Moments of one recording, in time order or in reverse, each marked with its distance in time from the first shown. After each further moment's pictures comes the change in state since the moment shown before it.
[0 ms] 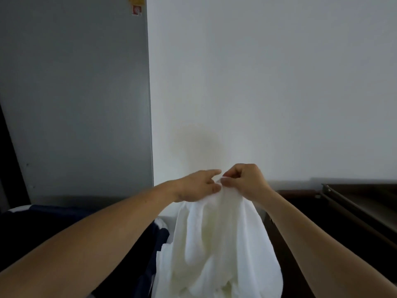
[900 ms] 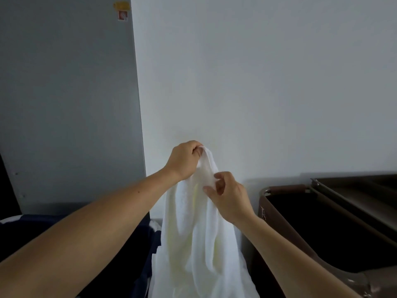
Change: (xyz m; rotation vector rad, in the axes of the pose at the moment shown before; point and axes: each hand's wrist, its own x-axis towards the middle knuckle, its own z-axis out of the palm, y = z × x) left_hand 0.018 0.025 -0.023 0.128 0.688 0.127; right_hand -0.045 0.010 0.029 -0.094 0.109 -0.101
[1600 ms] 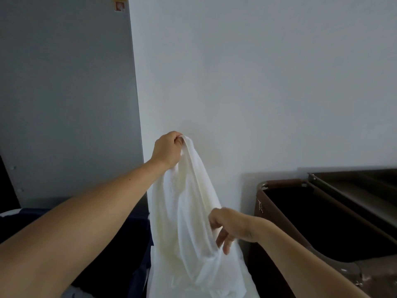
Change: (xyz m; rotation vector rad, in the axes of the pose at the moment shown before) left_hand 0.005 -0.021 -0.015 0.028 0.121 -0.156; right_hand -0.032 0.022 -0.008 0.083 -0.839 0.387
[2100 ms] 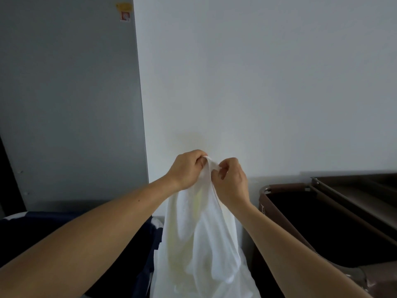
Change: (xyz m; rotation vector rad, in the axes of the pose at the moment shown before) left_hand -0.038 0.015 0.015 0.010 -0.212 0.222; right_hand 0.020 -0.054 -0.018 -0.007 1.091 -0.355
